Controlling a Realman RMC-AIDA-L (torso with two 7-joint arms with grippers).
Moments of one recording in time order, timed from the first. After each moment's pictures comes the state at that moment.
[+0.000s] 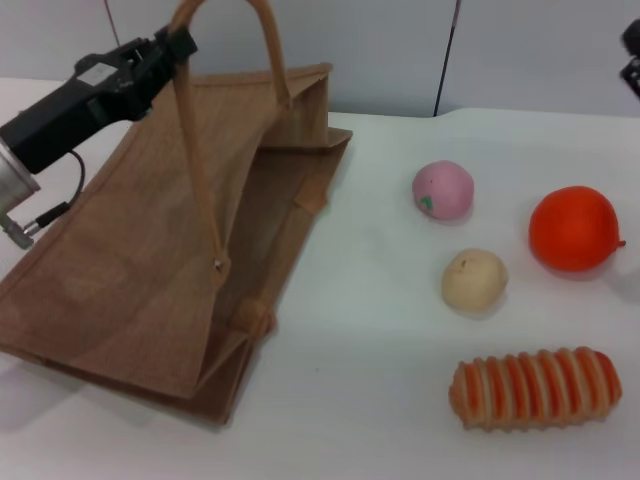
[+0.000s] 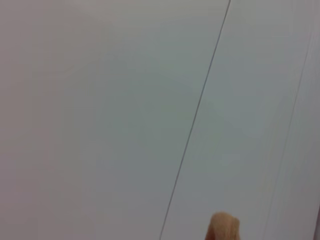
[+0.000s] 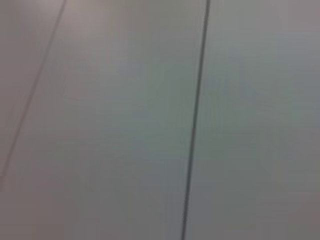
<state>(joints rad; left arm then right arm) -0.59 -2.03 0.25 0.41 -1.42 -1.62 1.88 0.59 2.01 -0.41 0.02 -1.19 -1.56 0.21</state>
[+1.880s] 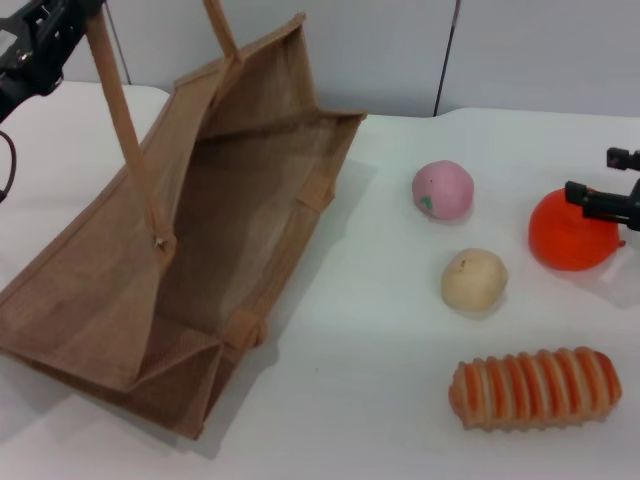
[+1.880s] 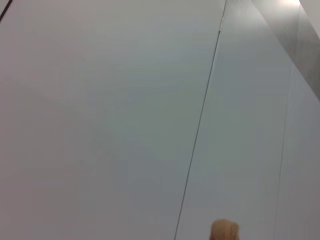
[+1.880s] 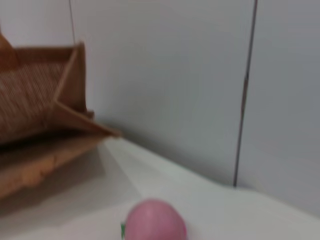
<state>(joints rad) -0.55 -2.02 0.06 0.42 -1.43 -1.82 1.91 0.62 2.02 -0.41 -0.64 -2.17 -1.26 1.30</state>
